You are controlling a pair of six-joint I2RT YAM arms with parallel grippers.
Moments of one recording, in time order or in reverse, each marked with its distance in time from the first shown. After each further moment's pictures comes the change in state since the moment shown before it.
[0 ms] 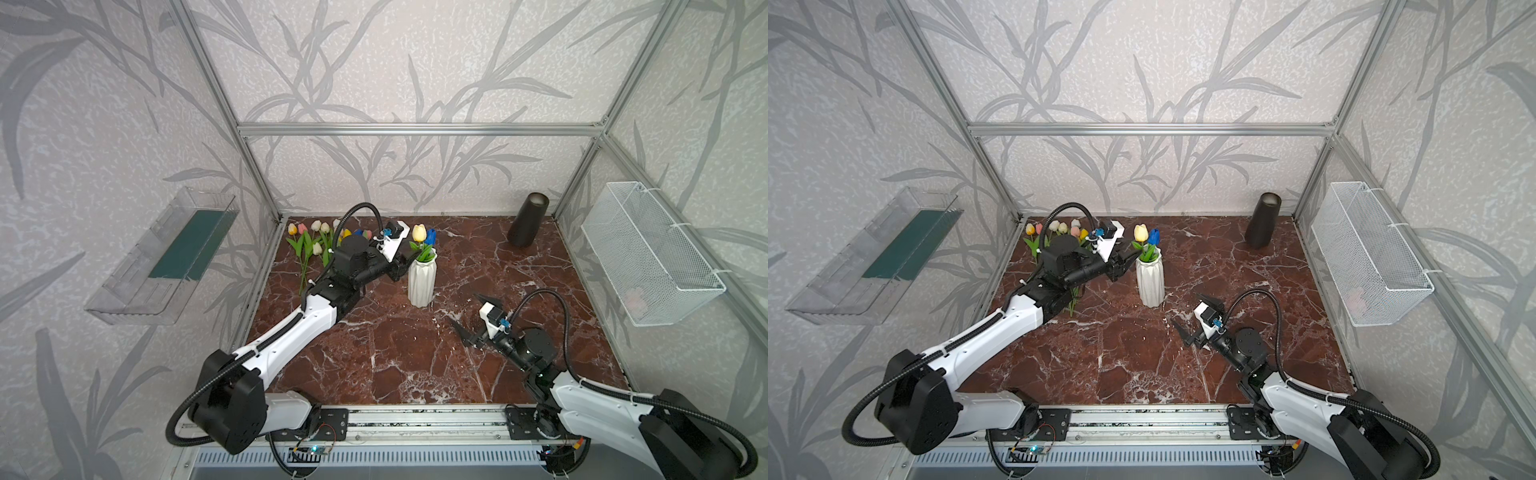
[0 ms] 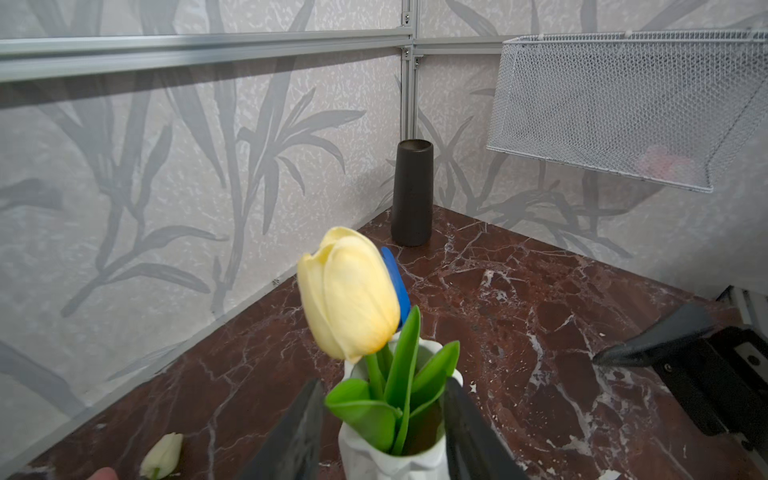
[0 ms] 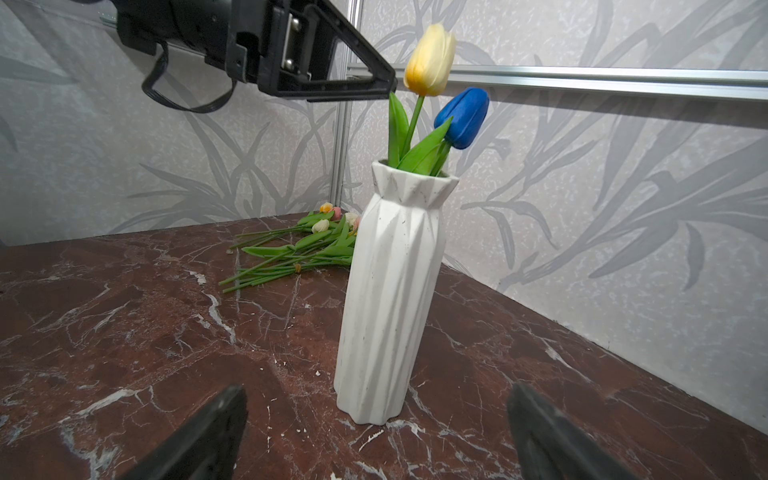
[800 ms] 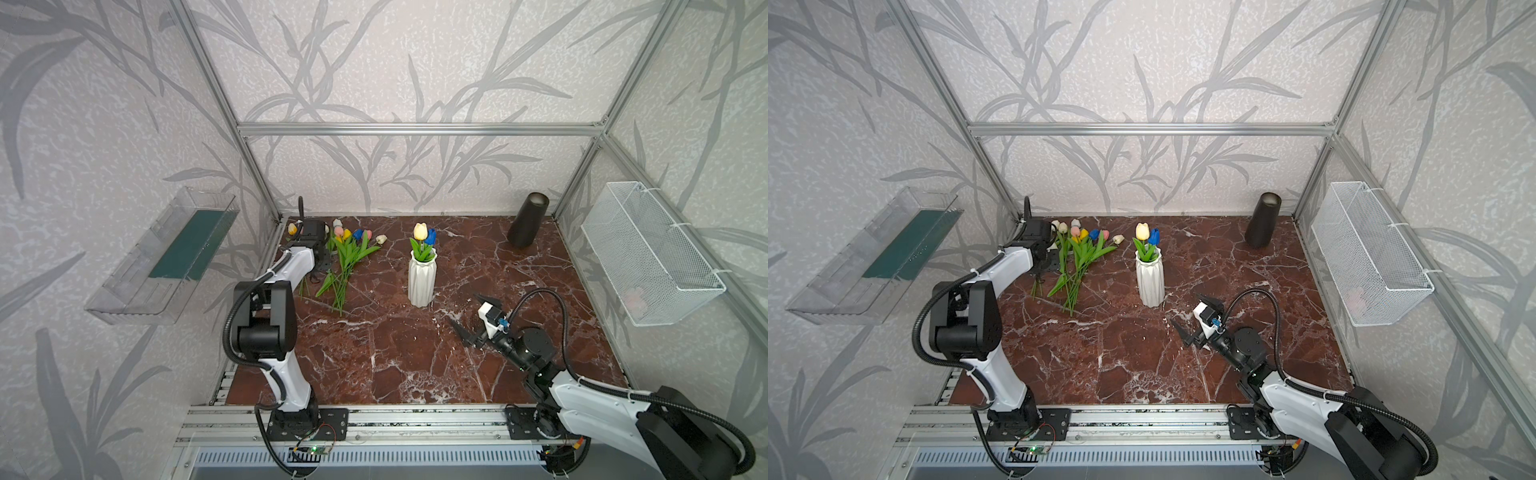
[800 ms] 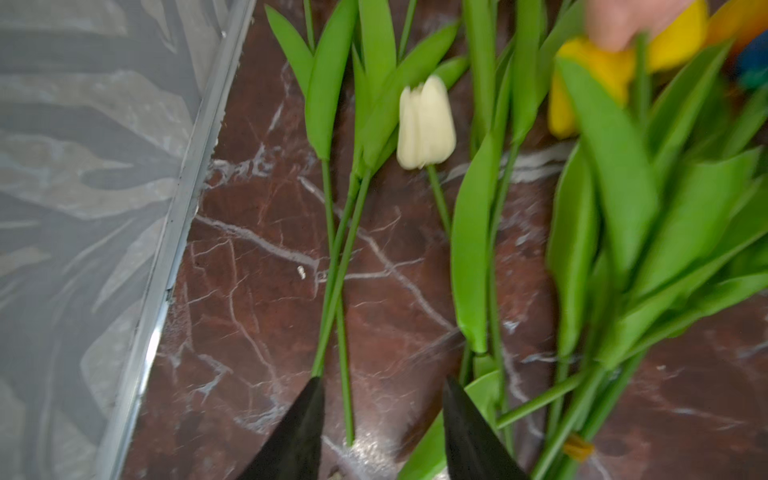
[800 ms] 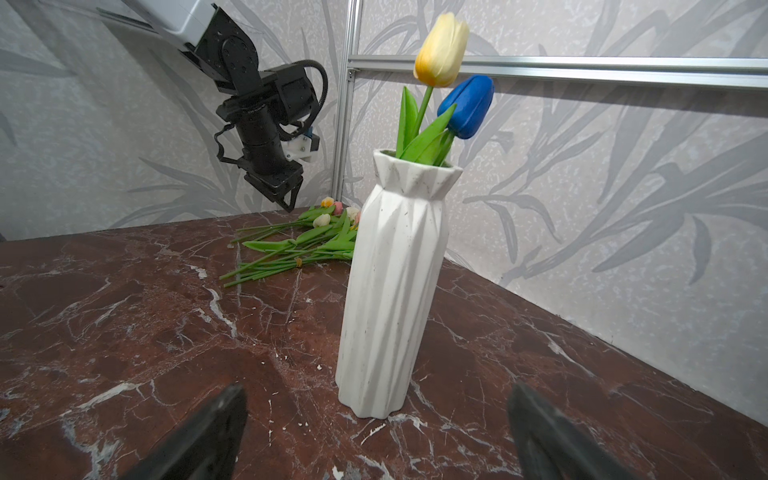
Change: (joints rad) left arm 0.536 0.585 0.407 -0.782 -0.655 -0.263; right arm 0.000 0.019 0.000 0.003 -0.001 0.001
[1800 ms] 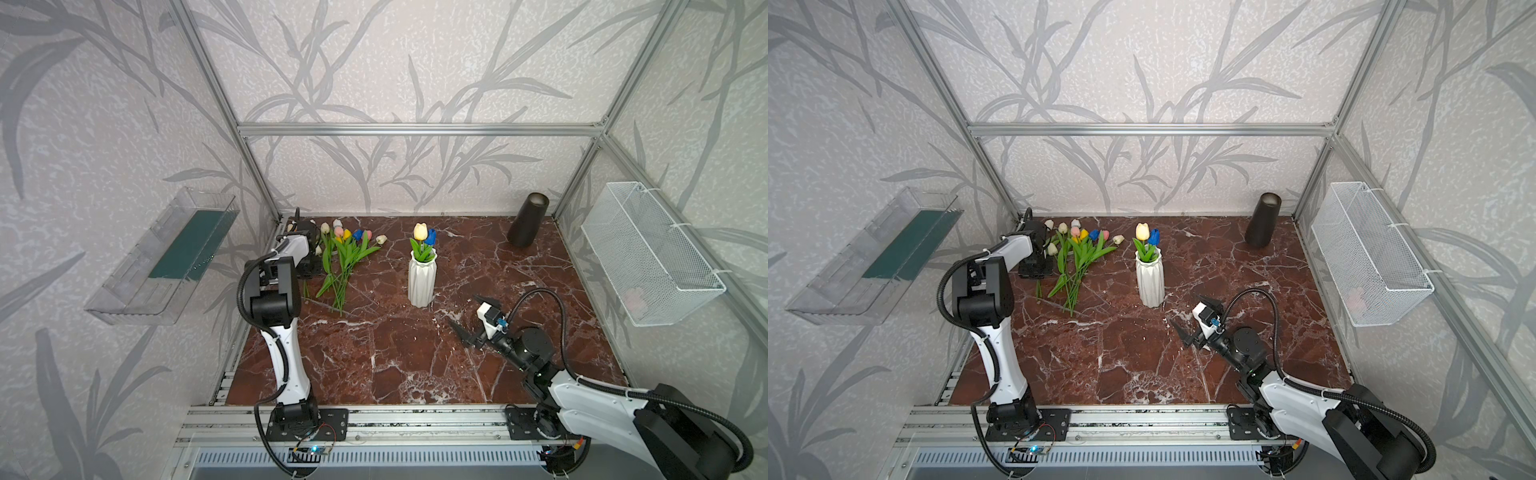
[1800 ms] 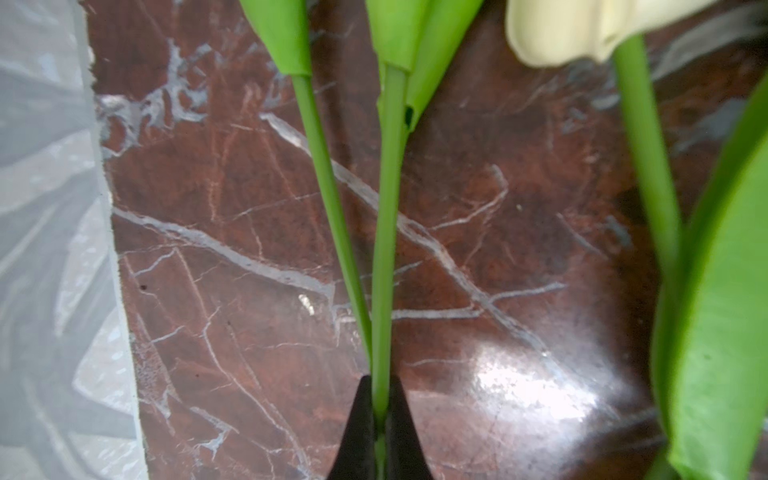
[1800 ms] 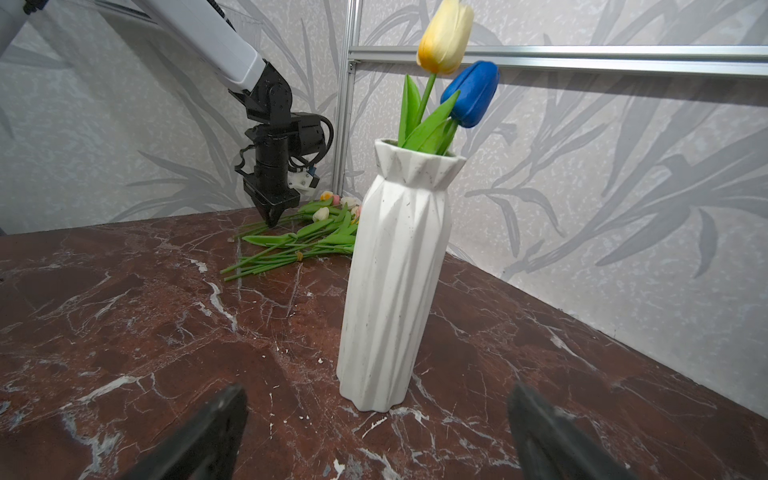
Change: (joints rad) left arm 0.076 0.298 0.270 -0.248 0.019 0.119; right arm 0.000 0.022 0.000 0.003 0.000 0.000
